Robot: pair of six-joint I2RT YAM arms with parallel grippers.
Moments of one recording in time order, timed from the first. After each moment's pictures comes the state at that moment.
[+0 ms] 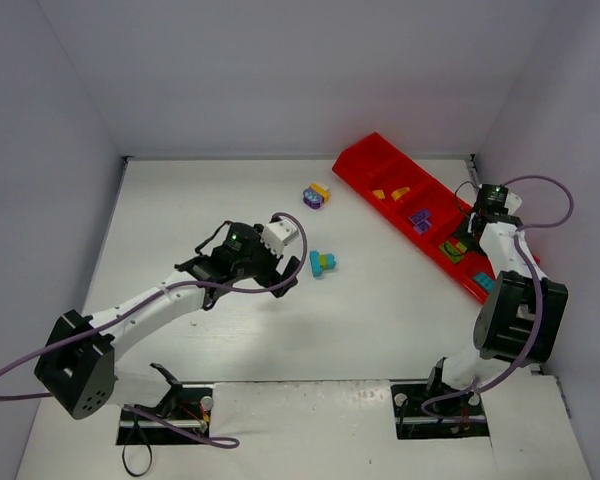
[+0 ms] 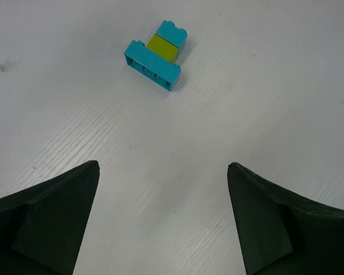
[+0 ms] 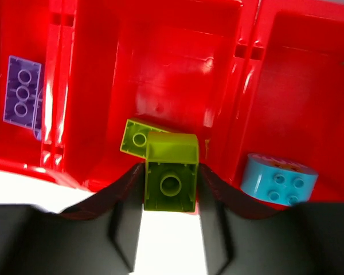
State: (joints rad) left arm -0.67 1.30 0.87 -0.17 0.21 0.04; right arm -0.27 1.54 1.06 -0.44 0.19 0.41
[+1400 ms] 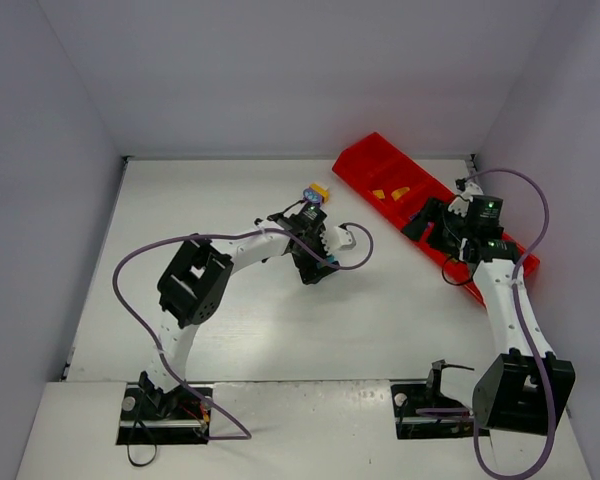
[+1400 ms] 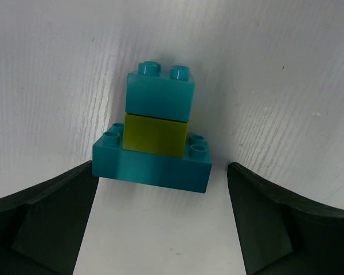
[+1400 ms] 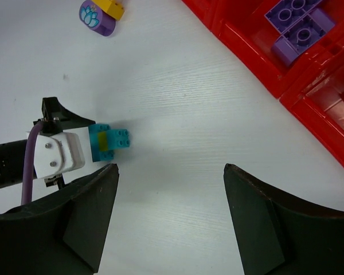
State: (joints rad) left arm -0.73 2.10 1.58 -0.56 0.24 0.51; right arm -0.14 1.17 0.91 -0.42 -0.41 0.31
